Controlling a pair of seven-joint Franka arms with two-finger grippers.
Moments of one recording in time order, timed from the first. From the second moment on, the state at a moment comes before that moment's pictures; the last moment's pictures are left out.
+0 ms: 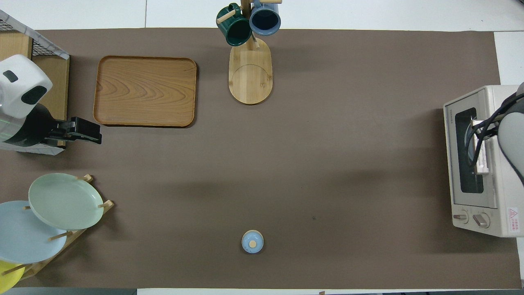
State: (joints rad) left arm -0.04 -0.04 -0.10 -1.72 -0.05 1.61 -0.10; right arm -0.16 0.08 0.08 -1.65 -0.13 1.58 -0.32
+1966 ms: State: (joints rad) left arm -0.04 -0.04 -0.10 -1.72 -0.05 1.61 -0.10; right arm 0.02 0.02 -0.04 -1.61 -0.07 1.52 -0.15
